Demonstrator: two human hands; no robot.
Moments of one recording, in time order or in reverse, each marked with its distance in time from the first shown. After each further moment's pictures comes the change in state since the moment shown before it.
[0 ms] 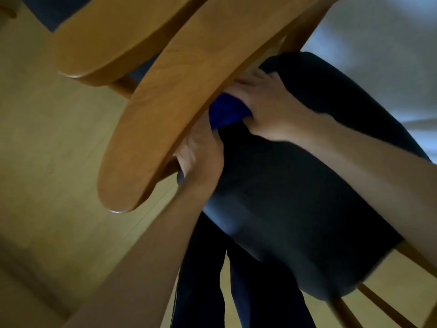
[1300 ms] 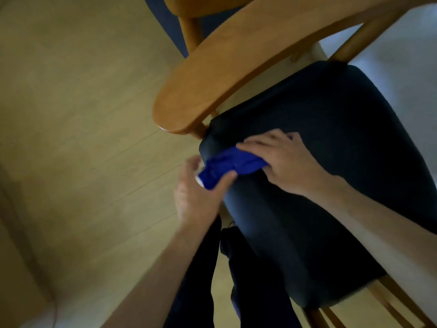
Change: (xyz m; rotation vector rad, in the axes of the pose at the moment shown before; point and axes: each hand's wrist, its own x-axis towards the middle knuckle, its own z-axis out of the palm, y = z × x) left_hand -0.154 -0.057 -0.005 -0.685 0.088 -0.492; right_hand -0.086 -0.052 0.059 -0.120 -0.181 -0.206
